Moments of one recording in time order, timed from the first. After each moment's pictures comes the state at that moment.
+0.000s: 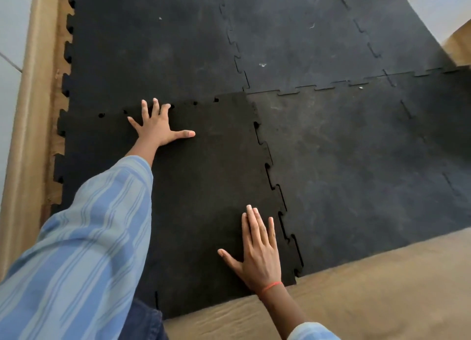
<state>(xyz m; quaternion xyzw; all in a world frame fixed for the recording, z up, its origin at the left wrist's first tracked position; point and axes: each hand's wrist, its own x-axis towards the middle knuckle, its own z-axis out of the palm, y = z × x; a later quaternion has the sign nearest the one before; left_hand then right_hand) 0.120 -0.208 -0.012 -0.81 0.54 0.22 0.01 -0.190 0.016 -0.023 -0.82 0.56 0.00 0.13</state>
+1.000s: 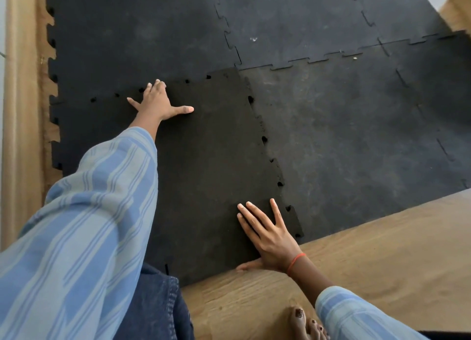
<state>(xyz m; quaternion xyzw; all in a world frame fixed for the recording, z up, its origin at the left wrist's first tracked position) 0.105 -0.218 0.000 -0.81 0.53 0.23 0.01 -0.244 0.025 -0.032 -0.94 0.33 0.06 0.06</state>
